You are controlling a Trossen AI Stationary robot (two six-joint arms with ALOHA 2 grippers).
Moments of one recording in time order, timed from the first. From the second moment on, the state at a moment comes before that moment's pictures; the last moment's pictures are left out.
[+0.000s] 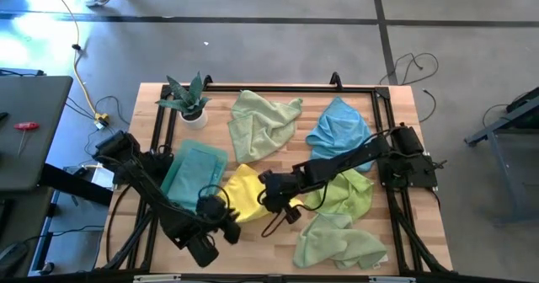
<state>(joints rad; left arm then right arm) -0.71 1.75 1.14 -0.74 -0.84 -1.81 0.27 1.93 1.41 -0.35 -0.12 -0.39</state>
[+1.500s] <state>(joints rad) -0.55 1.83 1.14 -0.22 -0.60 -1.27 0.32 1.83 1.41 -0.43 -0.25 -0.44</state>
